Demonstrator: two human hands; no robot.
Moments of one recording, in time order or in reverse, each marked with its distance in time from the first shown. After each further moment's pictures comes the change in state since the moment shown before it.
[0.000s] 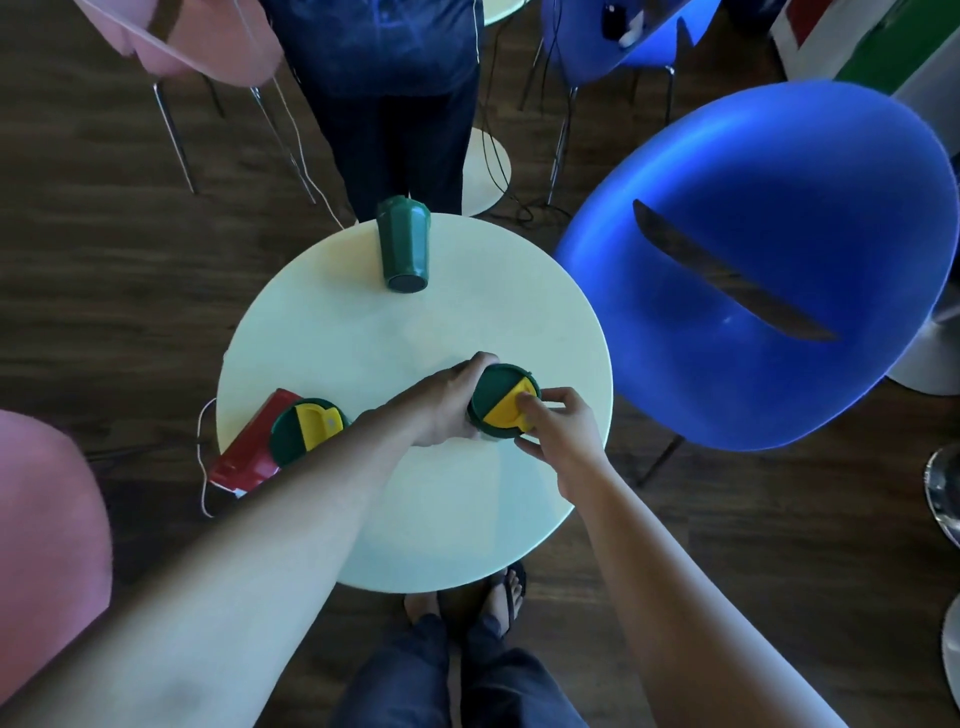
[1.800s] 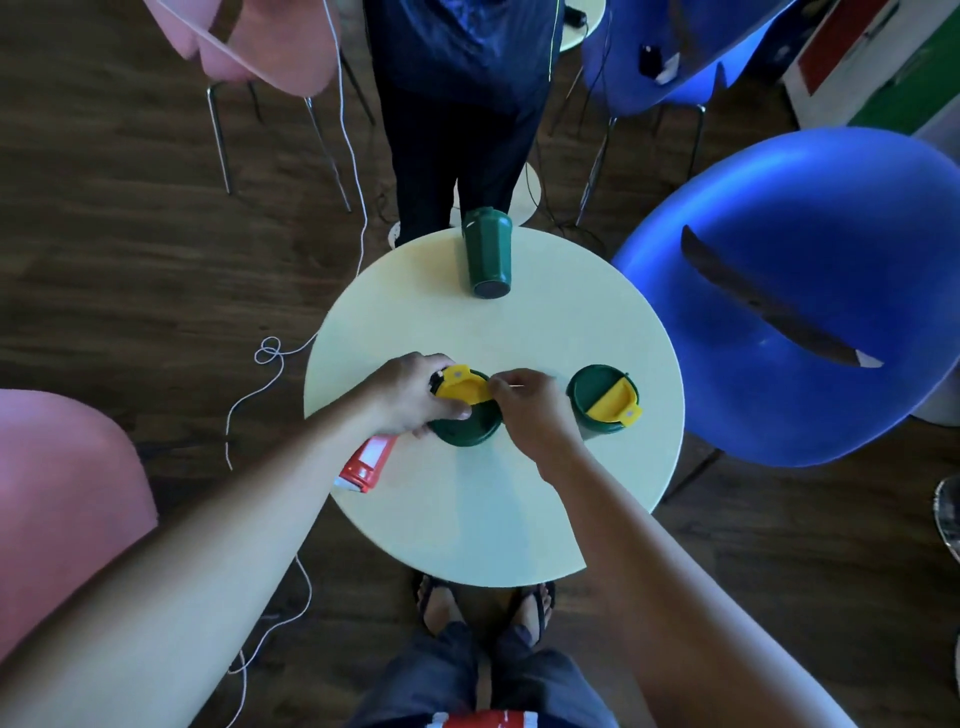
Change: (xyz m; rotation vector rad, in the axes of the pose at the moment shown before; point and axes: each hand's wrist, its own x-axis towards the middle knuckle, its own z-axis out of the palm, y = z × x) left_hand -0.098 -0.084 -0.111 -0.131 0.043 -0.066; right_hand -0.068 -0.025 0.154 -0.470 -0.034 -0.246
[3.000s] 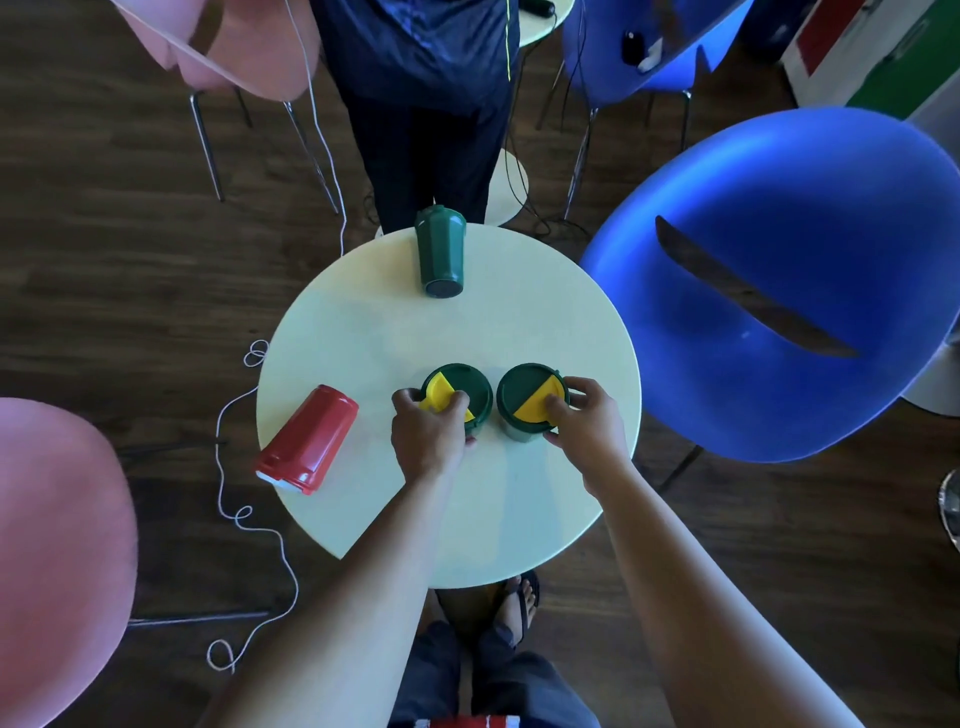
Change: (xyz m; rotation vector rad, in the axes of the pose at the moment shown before) left_hand 0.029 0.068 0.140 -0.795 0.720 -0.474; right_hand 0.033 0.085 -0.107 0.242 0.116 0.133
